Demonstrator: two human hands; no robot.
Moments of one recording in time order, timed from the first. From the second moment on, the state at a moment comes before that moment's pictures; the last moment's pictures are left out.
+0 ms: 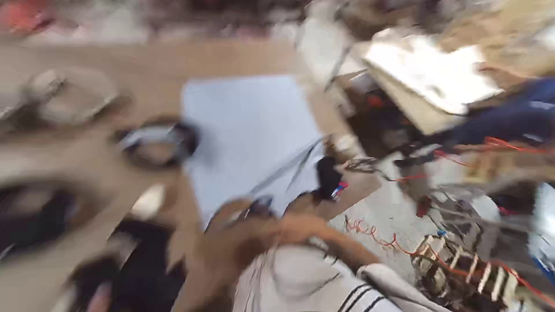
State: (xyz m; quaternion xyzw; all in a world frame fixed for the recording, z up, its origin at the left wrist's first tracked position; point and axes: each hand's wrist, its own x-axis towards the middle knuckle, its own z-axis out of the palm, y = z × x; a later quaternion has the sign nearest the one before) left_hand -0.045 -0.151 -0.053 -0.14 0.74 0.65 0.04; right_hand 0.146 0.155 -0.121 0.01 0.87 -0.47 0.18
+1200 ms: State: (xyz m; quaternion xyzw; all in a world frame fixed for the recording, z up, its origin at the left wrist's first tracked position) left_hand -0.148 -0.280 -0.152 -0.08 0.95 0.29 -0.04; right_hand -0.228 0.036 -0.216 -0.09 0.94 -0.32 0.09
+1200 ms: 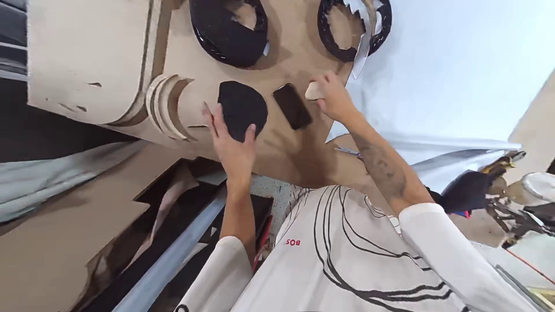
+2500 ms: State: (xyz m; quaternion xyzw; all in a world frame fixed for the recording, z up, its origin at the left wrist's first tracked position) left_hand -0.011 -0.004 -0.232 0.48 0.84 0.13 0.20; right_hand 0.143 0.223 -0.200 0.28 0.82 -0.50 0.04
